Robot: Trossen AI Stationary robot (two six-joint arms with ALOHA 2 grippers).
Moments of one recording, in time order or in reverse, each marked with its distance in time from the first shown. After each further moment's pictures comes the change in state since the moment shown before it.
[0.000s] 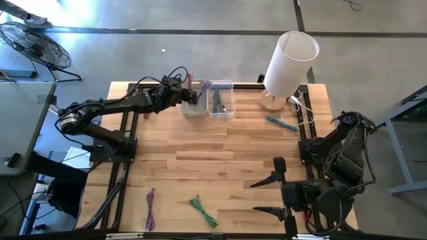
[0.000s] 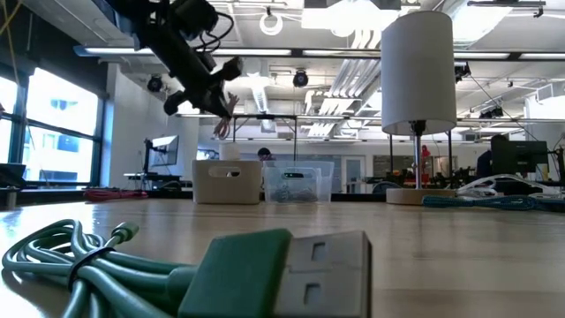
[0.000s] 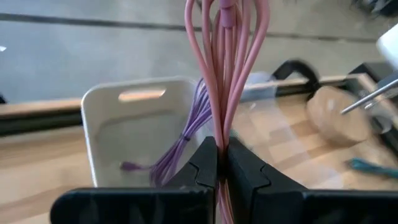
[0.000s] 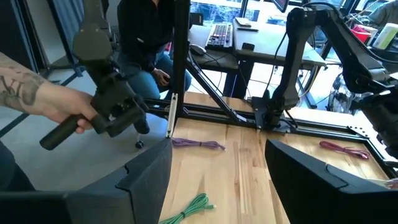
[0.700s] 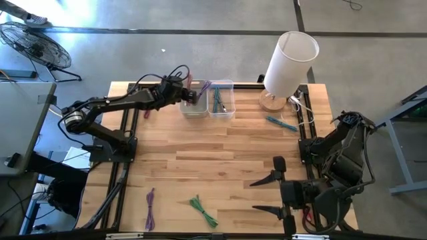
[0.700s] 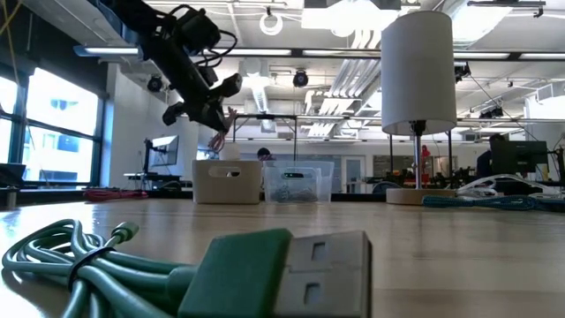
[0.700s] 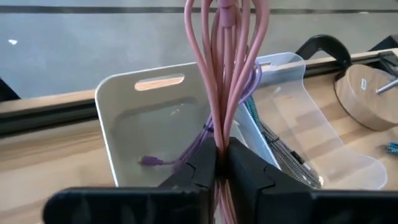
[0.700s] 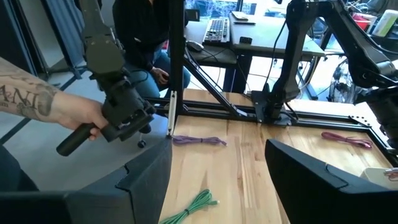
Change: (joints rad) left arm 0.079 0.052 0.000 -0.012 0.078 0.079; right arm -0.005 0.000 -0.002 -0.021 0.002 0.059
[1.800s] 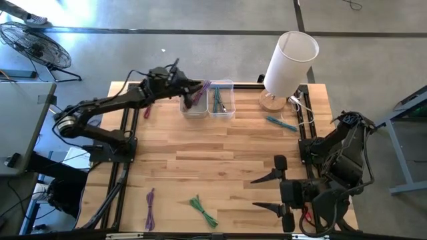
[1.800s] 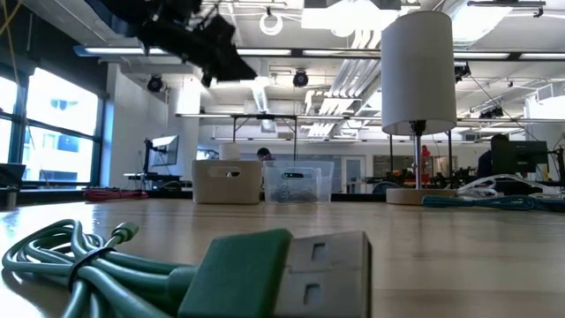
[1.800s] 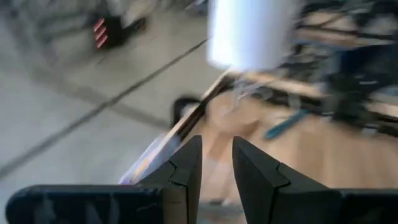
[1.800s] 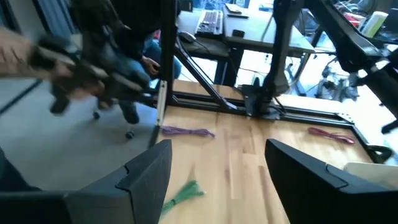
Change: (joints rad) left arm 0.045 -0.106 0.000 0.335 0.493 0.636; right arm 0.000 0.000 0.000 -0.064 0.028 -0.008
